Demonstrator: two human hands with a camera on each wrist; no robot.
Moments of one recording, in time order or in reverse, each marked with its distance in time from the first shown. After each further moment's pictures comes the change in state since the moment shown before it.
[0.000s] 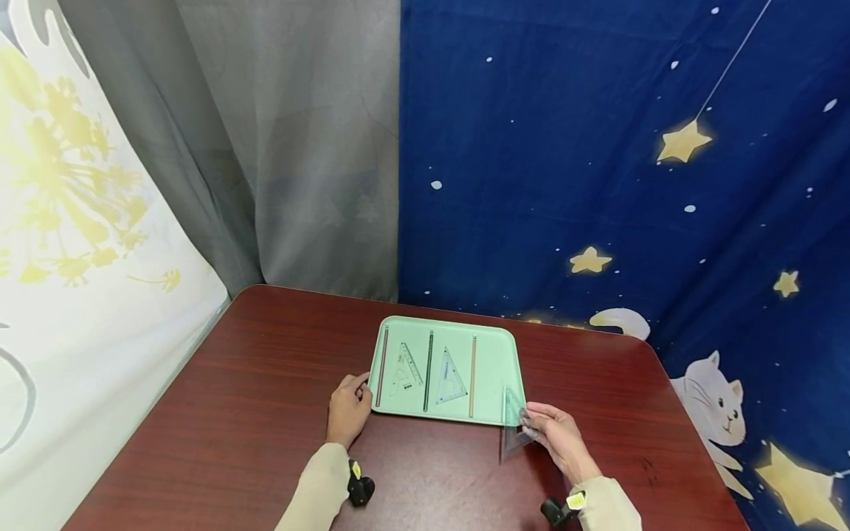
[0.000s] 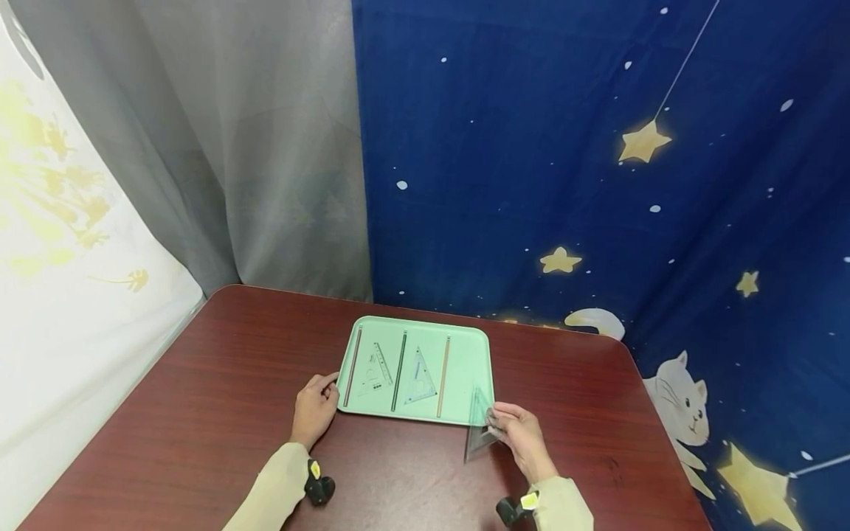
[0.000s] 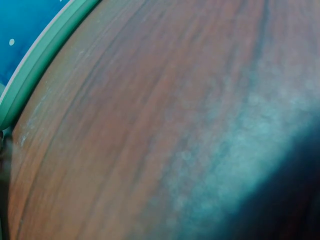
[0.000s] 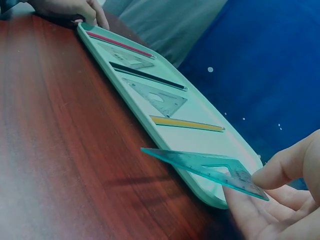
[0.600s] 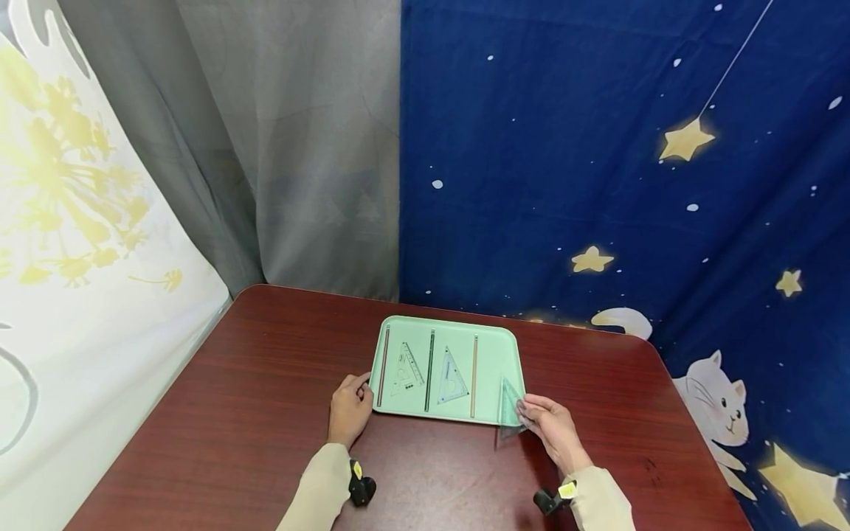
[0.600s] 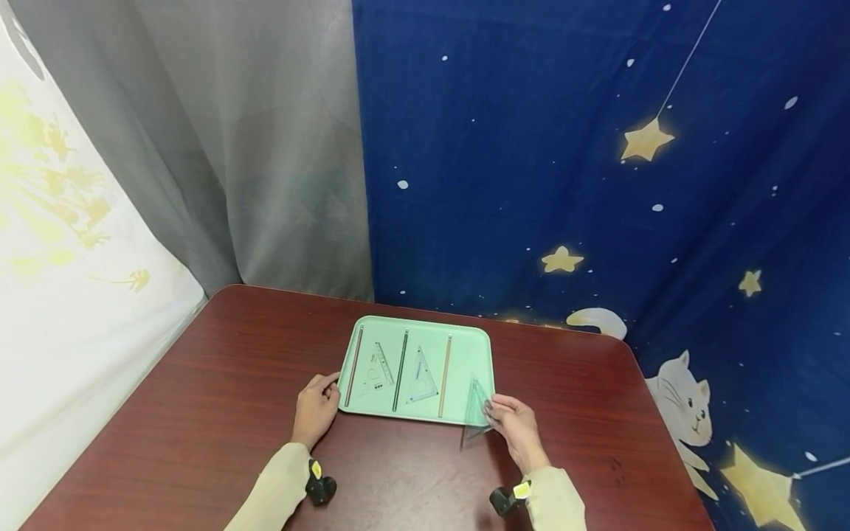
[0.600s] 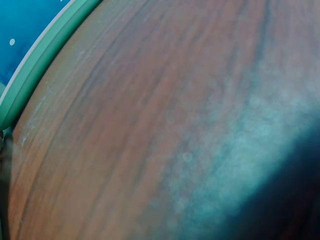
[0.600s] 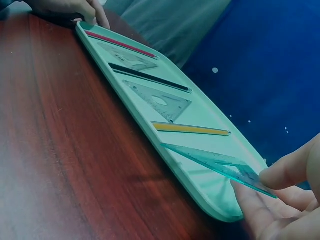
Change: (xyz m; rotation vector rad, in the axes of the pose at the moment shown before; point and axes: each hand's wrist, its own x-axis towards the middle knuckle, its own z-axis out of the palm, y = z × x) left_hand -0.001 0.004 -0.003 0.001 -0.035 -0.027; right_hand 0.013 0.002 0.010 0.037 0.025 -0.048
